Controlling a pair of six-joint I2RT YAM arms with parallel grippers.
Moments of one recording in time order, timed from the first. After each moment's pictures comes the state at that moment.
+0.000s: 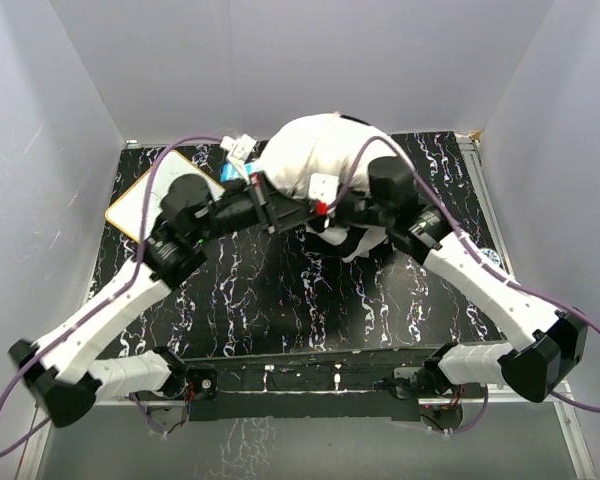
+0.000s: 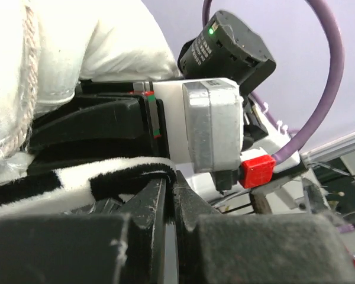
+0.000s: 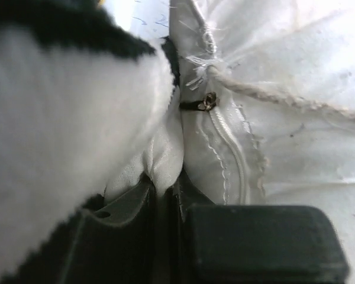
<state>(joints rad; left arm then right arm) -0.74 1.15 1.20 0.06 0.49 -0.92 0.58 1.28 1.27 -0.31 -0.58 -0.73</state>
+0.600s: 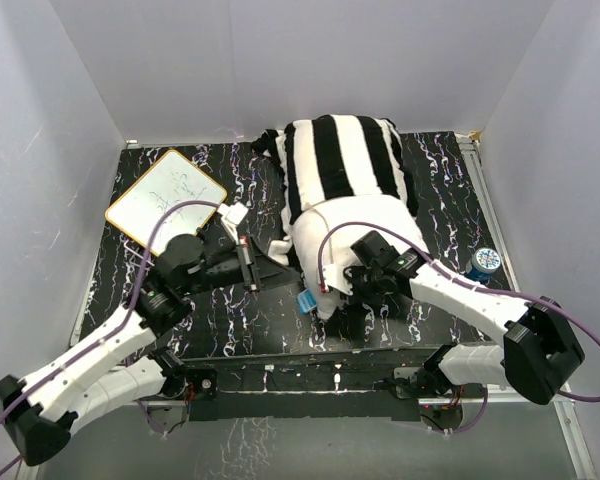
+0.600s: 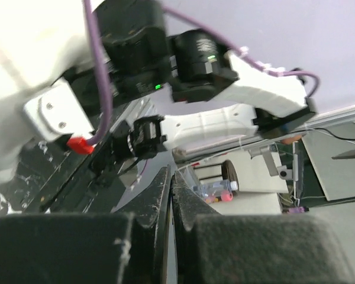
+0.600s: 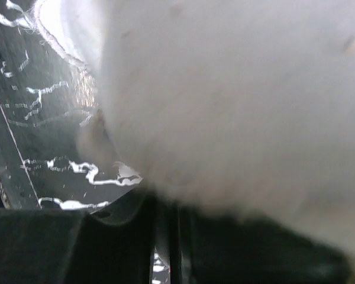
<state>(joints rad) -0.77 0.75 0.73 -0.01 0.49 -1.02 0.69 1.24 0.78 -0.65 -0.29 -0.86</state>
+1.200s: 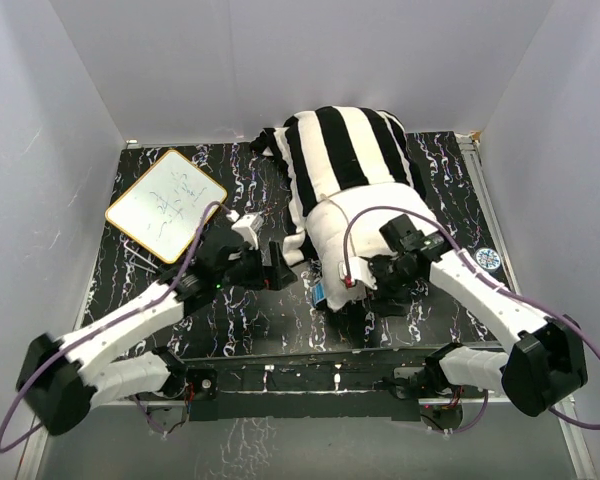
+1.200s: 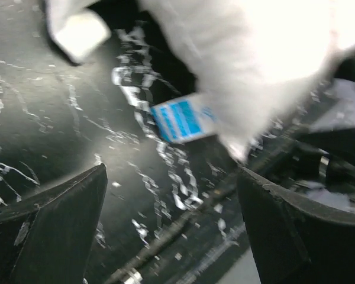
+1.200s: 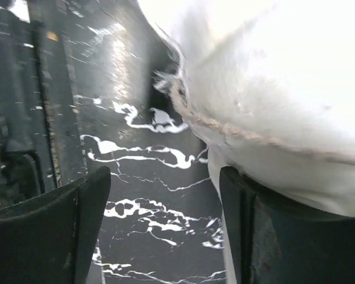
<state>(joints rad) -0.75 0.97 0.70 -0.27 0.14 -0.66 0.47 1.19 0.83 -0.95 -0.40 -1.07</state>
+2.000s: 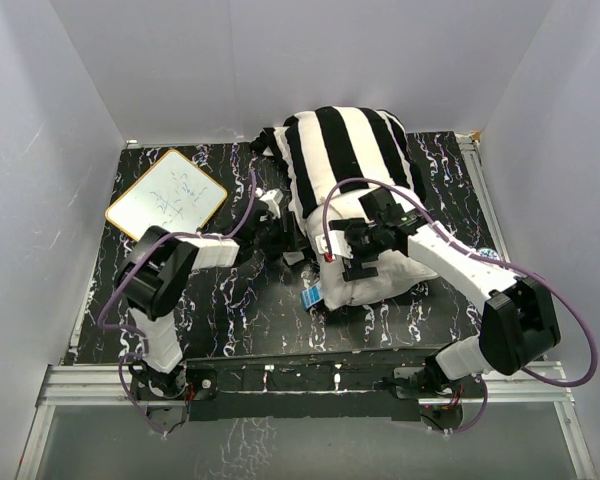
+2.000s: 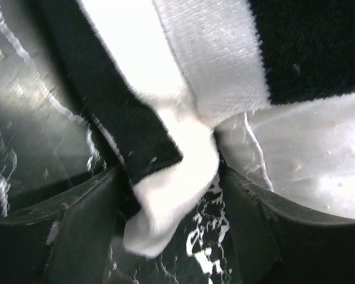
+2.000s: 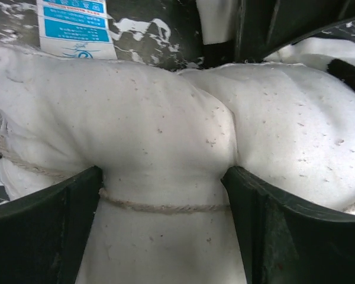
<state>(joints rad) -0.54 1.82 0.89 0.28 0.26 -0.57 0.47 1.43 1.07 -0.73 -0.49 -1.31</state>
